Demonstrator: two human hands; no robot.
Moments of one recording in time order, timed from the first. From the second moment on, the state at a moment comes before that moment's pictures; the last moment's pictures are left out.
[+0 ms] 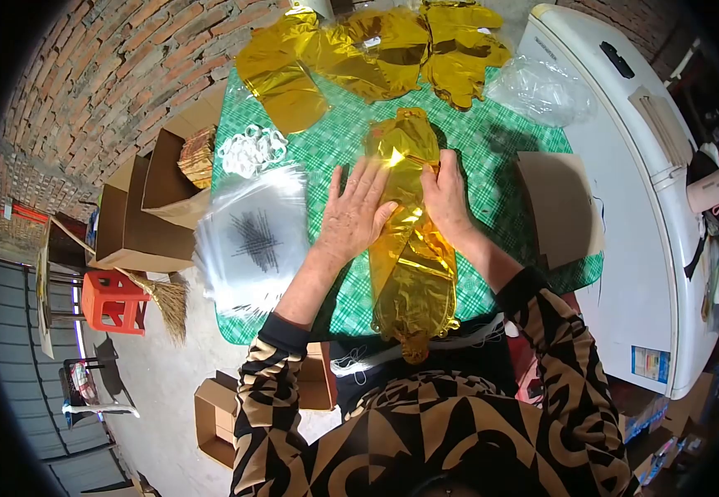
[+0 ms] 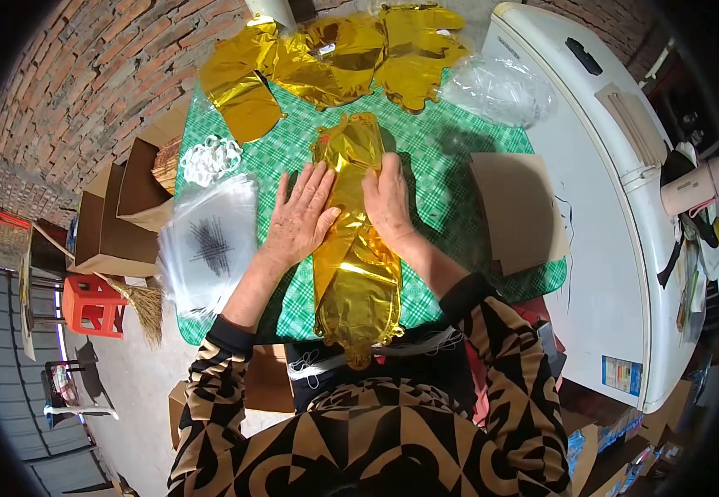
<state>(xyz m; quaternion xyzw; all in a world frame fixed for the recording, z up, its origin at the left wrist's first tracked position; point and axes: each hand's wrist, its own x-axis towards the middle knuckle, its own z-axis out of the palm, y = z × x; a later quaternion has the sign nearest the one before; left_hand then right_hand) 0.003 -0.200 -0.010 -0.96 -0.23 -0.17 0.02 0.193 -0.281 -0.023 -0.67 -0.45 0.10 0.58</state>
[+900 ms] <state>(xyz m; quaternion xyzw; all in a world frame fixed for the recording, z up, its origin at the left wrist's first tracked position) 0.012 -0.208 -0.004 -0.97 -0.21 -0.14 0.00 0.220 -0.272 -0.029 -0.62 -0.43 0.06 0.65</state>
